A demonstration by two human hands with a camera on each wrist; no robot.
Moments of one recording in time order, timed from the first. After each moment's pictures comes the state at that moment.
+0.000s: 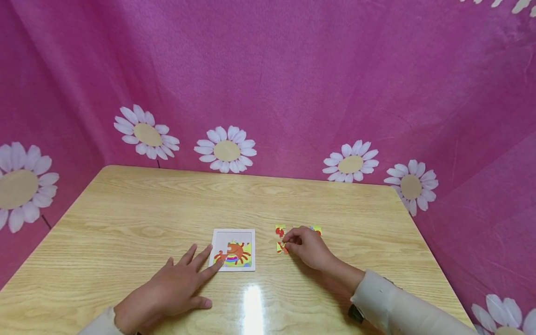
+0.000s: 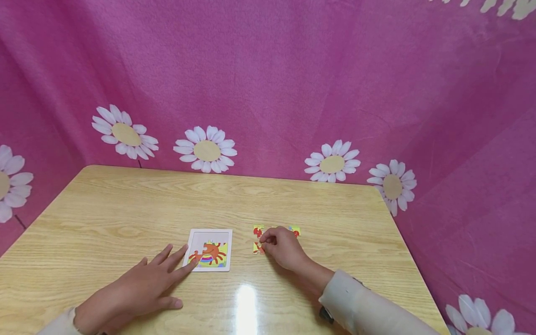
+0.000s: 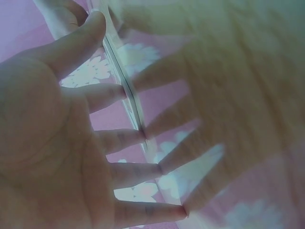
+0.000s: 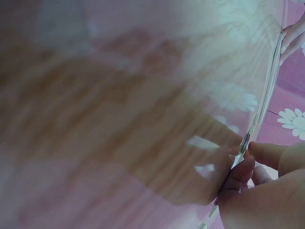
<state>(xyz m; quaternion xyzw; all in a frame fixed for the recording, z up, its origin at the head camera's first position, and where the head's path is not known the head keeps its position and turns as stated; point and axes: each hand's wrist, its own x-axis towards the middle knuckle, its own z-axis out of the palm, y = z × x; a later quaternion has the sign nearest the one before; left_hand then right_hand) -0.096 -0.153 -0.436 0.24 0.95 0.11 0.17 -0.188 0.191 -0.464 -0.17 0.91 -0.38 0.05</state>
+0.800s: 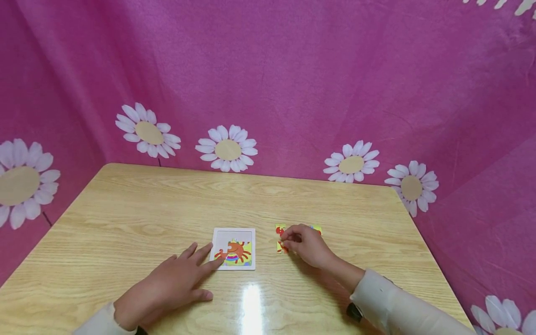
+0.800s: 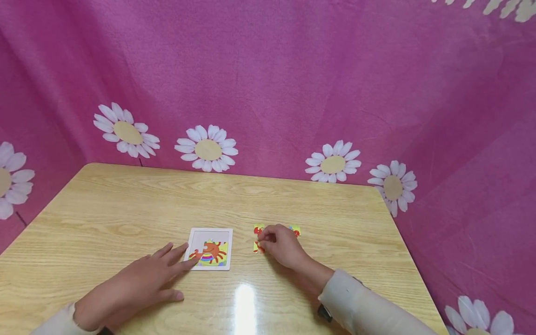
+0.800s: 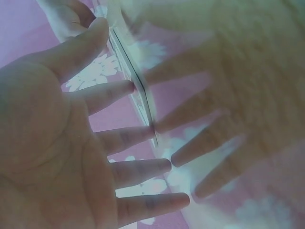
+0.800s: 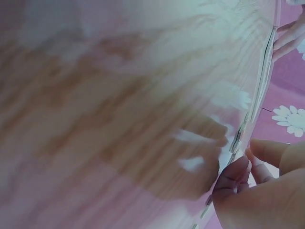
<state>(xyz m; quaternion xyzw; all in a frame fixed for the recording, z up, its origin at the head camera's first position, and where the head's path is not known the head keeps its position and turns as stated) -0.102 -0.155 -0.432 0.25 0.95 0.13 0.15 -0.189 0.186 -0.458 -0.14 0.89 -0.42 0.08</state>
